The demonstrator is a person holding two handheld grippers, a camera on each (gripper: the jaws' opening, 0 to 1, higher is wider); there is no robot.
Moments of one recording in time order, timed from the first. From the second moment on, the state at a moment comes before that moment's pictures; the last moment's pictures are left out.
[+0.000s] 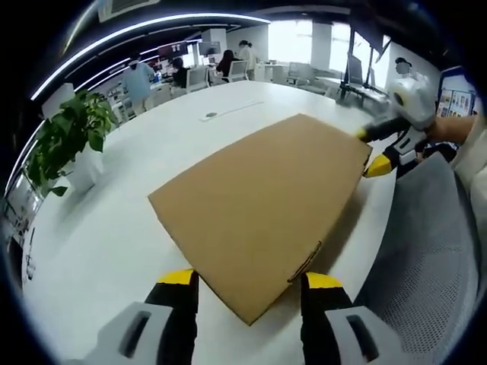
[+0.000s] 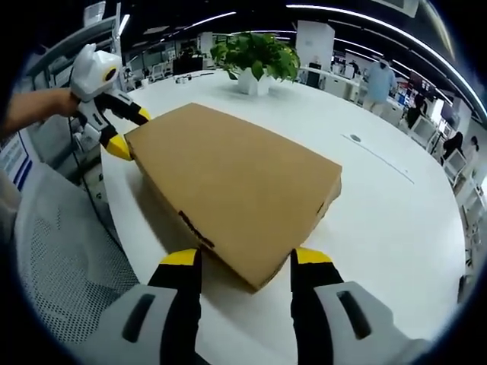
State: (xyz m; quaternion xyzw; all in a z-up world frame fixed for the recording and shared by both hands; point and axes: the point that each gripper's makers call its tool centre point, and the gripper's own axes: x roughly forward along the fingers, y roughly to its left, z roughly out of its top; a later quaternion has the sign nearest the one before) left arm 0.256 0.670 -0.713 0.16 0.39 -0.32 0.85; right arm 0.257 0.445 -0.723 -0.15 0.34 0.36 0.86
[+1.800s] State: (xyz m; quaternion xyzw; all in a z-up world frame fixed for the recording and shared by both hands) left arm 0.230 0.672 -0.686 0.11 0.36 -0.28 0.89; right arm 0.237 0.436 -0.702 -0.07 0.33 0.34 0.88
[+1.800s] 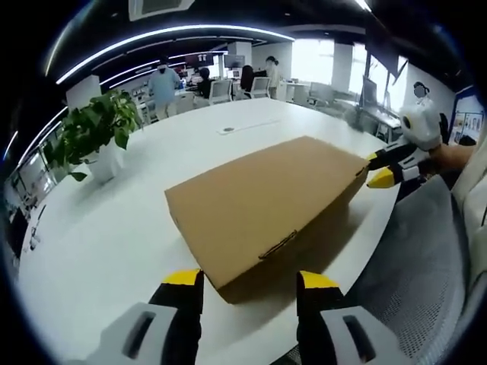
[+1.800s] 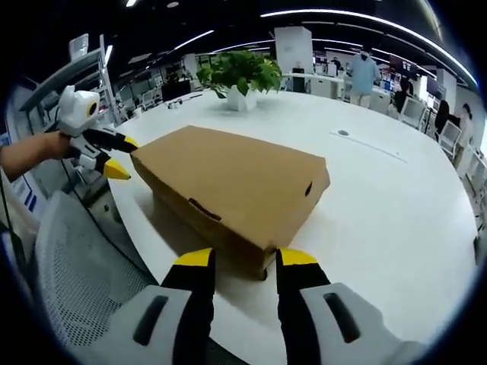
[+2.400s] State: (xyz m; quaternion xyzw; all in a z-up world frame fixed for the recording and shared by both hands) left arm 0.240 0.672 -0.647 0.12 0.32 -0.27 0.90; right arm 0.241 0.437 -0.657 -0.09 0.30 0.35 0.88
